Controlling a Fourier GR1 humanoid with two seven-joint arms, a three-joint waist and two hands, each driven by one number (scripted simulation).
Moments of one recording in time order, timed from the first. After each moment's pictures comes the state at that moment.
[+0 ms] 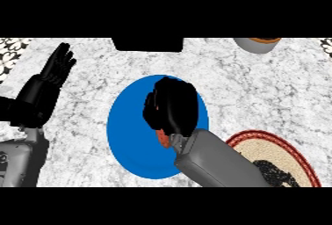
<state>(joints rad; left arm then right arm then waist) -0.31 0.27 0.07 -1.60 0.04 -0.07 0.12 -0.73 -0.01 0.64 -1.40 0.90 -0.20 1.03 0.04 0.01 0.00</state>
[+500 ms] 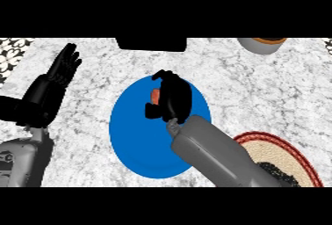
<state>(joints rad) -0.31 0.26 0.05 -1.60 0.04 -0.08 0.13 -0.83 0.00 0.69 -1.09 0.63 -0.51 0.97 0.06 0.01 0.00</state>
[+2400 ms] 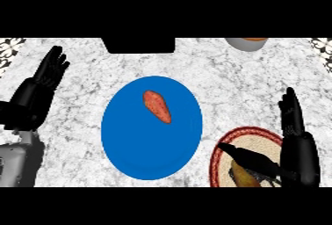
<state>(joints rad) -0.28 0.26 0.12 -1.60 0.03 -0.09 0.12 -0.02 -0.46 0.44 -1.96 0.19 -0.81 0.39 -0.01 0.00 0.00</state>
